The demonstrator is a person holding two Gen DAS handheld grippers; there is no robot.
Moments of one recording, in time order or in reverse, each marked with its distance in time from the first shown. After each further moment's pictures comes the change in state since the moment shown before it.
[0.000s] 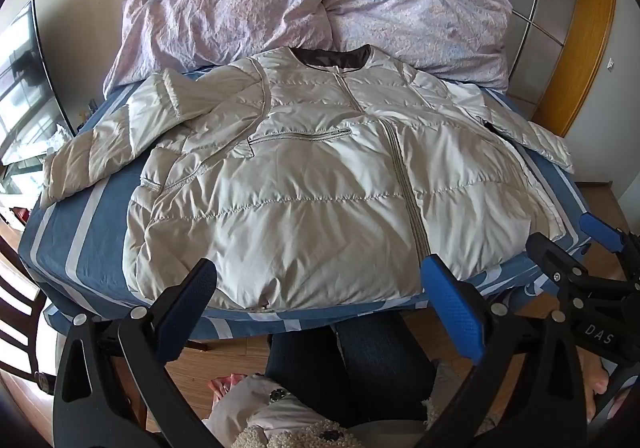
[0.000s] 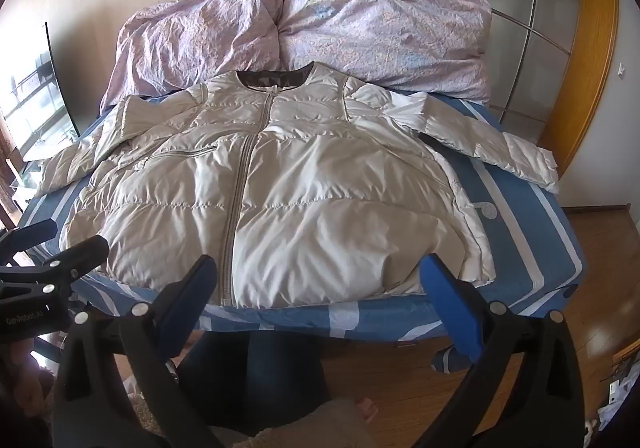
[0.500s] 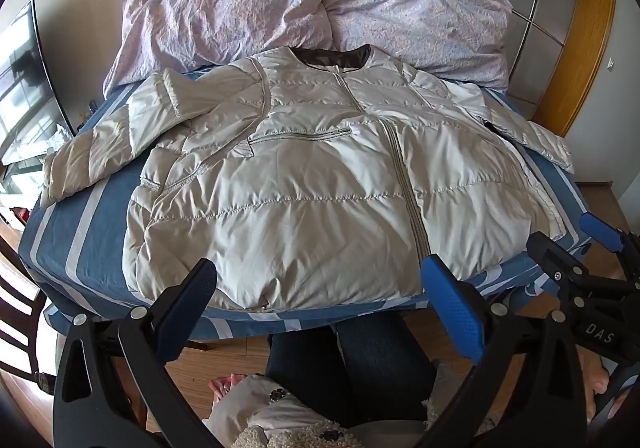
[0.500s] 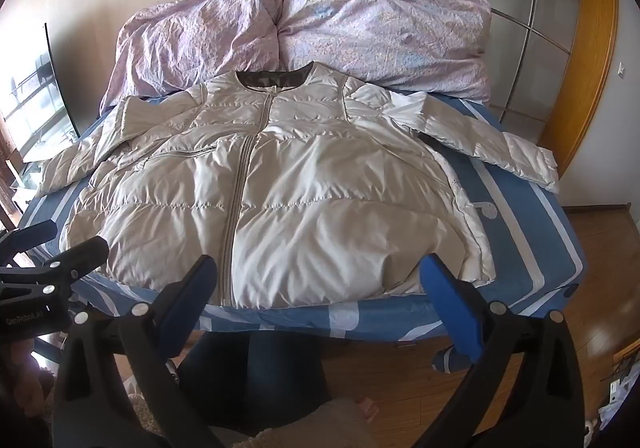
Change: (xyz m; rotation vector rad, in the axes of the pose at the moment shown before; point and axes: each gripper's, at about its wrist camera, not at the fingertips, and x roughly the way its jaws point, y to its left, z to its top) left arm 0.000 0.000 0.000 -0.001 0.002 0.001; right arm 0.000 -0.001 0.000 0.002 0.000 0.001
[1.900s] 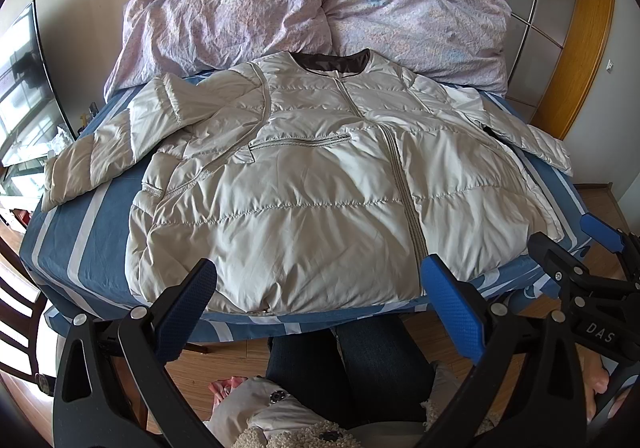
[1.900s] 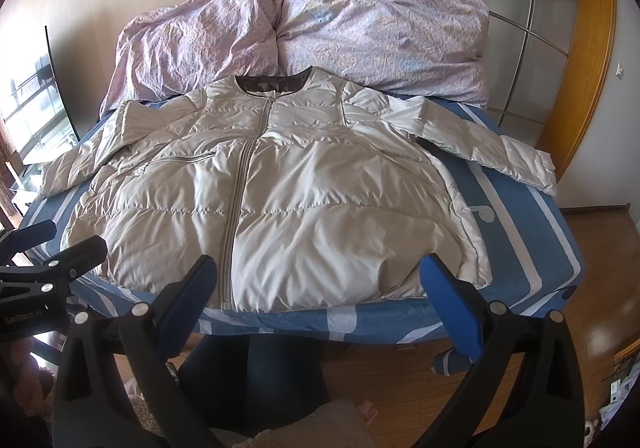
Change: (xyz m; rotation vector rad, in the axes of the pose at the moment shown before) left arm 0.000 0.000 0.000 0.000 -0.006 -0.001; right arm -0.004 -0.003 0.002 0.001 -0.008 0.000
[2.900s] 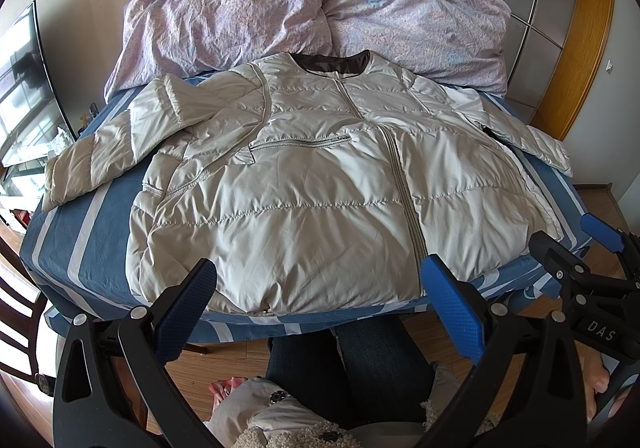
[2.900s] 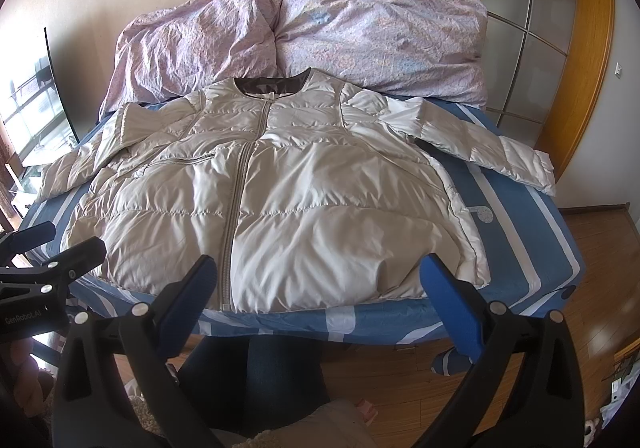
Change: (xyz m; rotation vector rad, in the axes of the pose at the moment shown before) left arm 0.000 0.000 0.000 0.000 -0.003 0.000; right arm 0.000 -0.003 0.001 0.002 -0.002 0.000
